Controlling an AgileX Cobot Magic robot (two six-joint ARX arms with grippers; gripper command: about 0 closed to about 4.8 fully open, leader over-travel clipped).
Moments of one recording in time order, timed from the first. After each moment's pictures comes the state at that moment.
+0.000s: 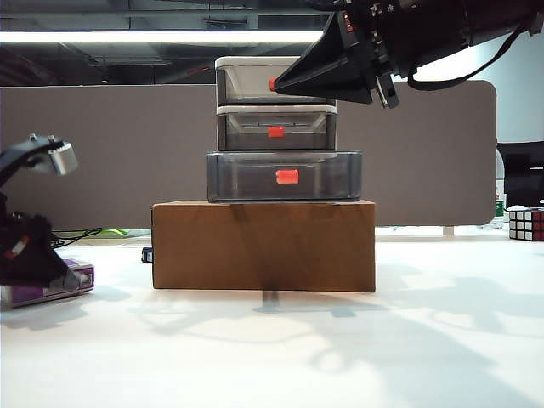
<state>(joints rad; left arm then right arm) -0.02 1.45 0.47 0.29 0.42 0.54 0.44 1.41 0.85 0.25 -0.68 0.12</state>
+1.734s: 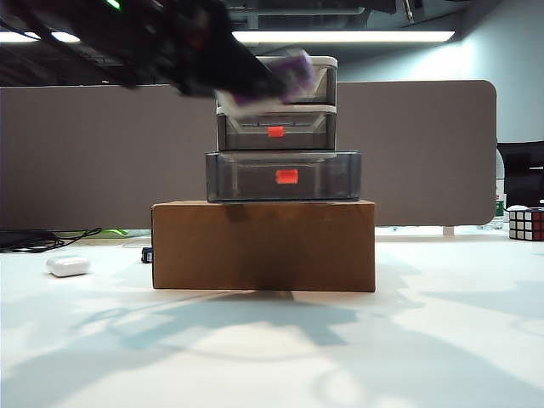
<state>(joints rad) -0.58 1.37 0.84 0.17 0.56 0.41 0.44 1.20 0.85 0.25 -0.65 0.12</state>
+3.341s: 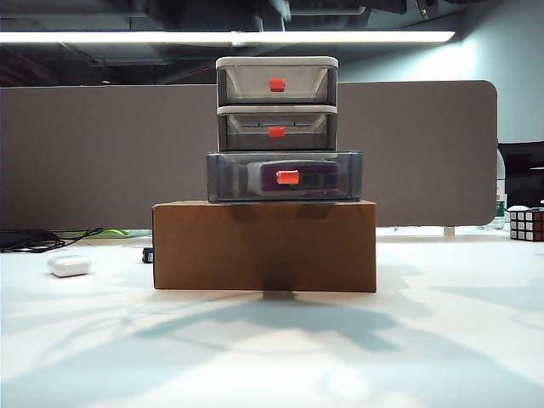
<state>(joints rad) -0.63 1.21 0.92 0.02 0.43 0.29 0.41 1.20 0.85 0.29 -0.58 0.10</state>
